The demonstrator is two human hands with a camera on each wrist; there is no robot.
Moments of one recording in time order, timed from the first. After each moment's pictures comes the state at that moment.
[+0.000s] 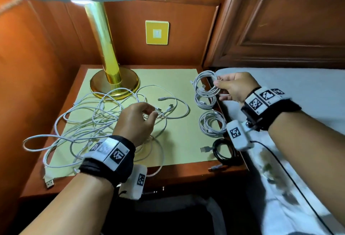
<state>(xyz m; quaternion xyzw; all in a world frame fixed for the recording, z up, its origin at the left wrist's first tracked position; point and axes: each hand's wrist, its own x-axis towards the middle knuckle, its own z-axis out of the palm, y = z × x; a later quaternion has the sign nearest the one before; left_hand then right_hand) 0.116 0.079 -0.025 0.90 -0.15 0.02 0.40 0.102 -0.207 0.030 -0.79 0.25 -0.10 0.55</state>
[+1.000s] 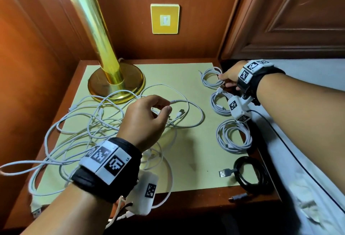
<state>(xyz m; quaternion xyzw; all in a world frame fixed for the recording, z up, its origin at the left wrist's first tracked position) 0.157 0.059 -0.025 0.88 -0.15 -0.02 0.44 0.238 -0.246 -0.019 -0.85 0.36 0.07 0.38</state>
